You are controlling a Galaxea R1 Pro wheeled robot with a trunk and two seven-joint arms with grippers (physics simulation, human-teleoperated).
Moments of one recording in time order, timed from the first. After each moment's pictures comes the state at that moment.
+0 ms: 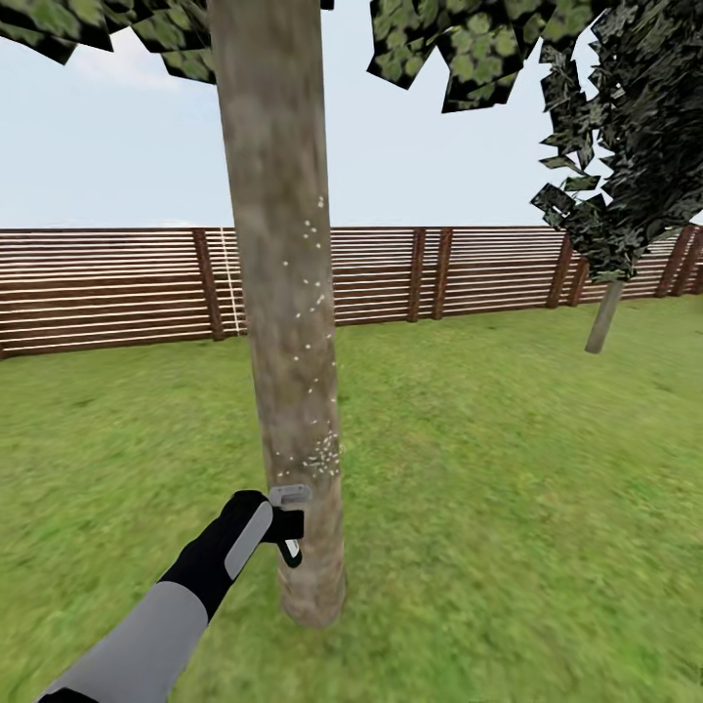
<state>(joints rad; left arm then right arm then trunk) -0.70 -0.05 -0.27 -0.78 0.50 0.81 0.25 -0.04 0.09 -0.27 -0.70 0.00 -0.19 0.02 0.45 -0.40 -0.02</state>
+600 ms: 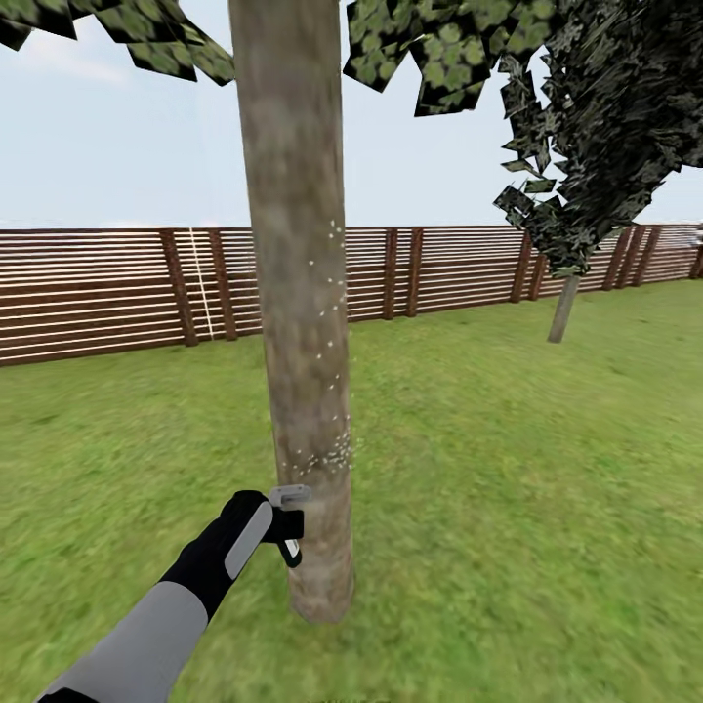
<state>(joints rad) -0.70 -0.05 -0.27 -0.78 0.50 0.81 0.25 -0.04 0.09 -0.27 -0.70 0.00 -0.19 0.02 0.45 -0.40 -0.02</state>
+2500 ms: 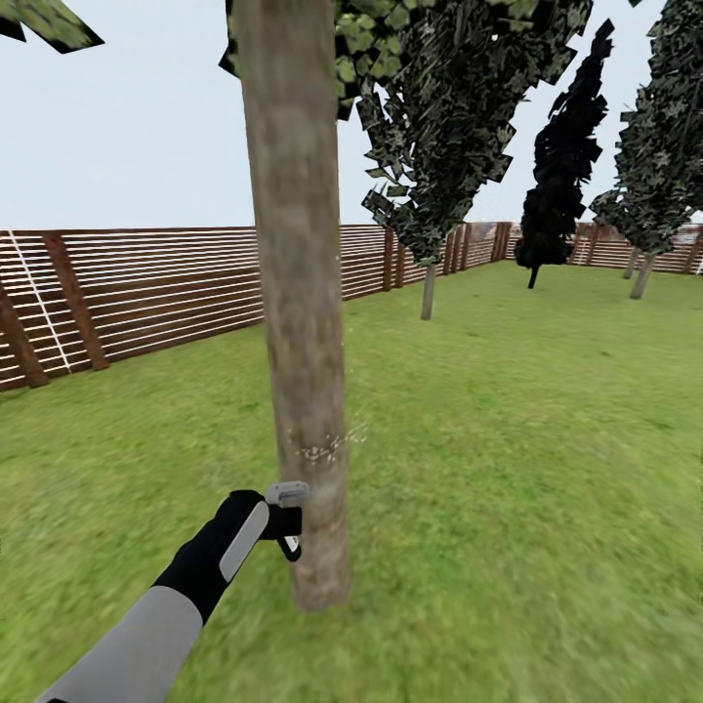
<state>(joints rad) -0.68 -0.04 -0.27 -0.83 0.50 0.81 0.23 -0.04 0.07 -0.27 -0.70 0.00 -0.19 0.02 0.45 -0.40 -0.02</state>
